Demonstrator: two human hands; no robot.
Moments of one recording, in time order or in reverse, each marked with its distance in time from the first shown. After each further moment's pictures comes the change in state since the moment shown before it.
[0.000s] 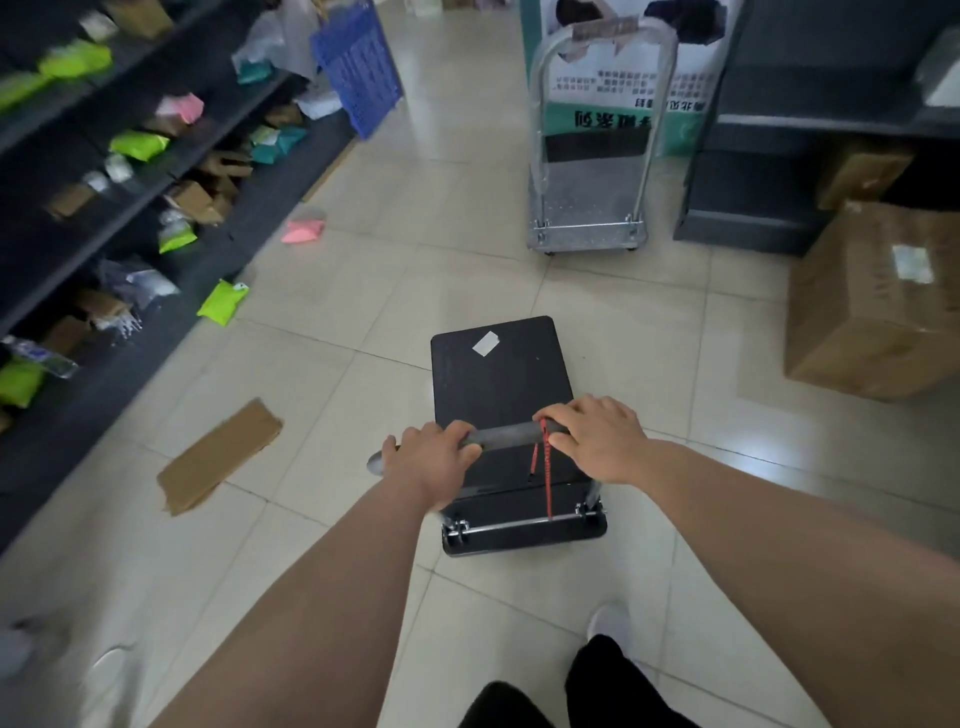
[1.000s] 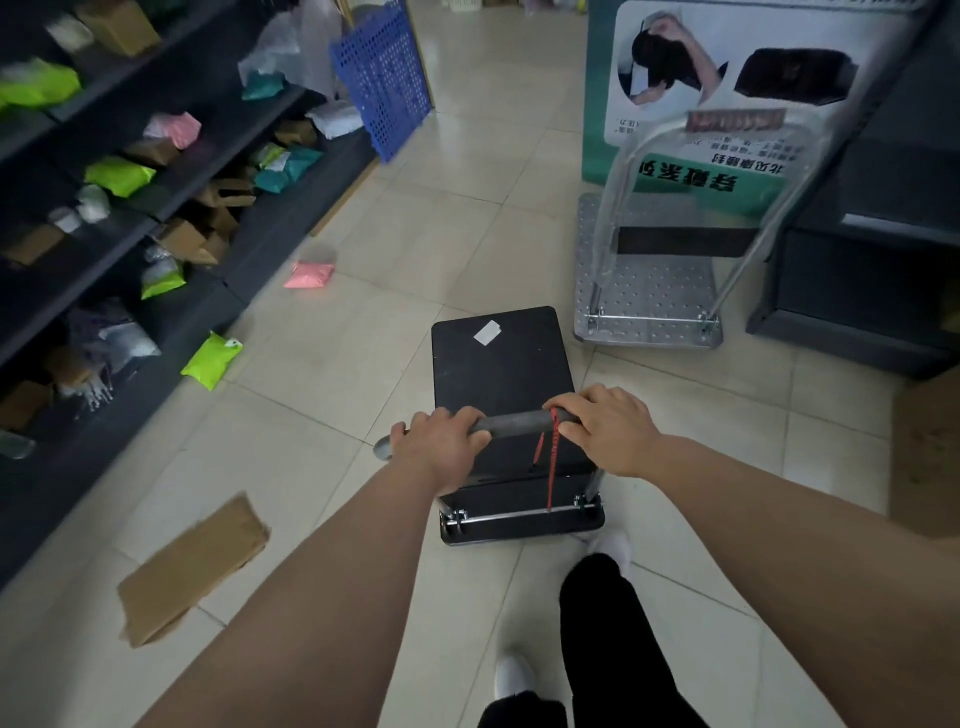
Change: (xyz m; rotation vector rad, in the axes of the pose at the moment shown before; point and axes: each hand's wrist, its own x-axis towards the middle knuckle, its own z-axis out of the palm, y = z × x) left_hand 0.414 -0.078 -0.207 -0.070 -0.002 -0.023; right_hand 0.434 0.004 -0.192 0.015 0.040 -0.064
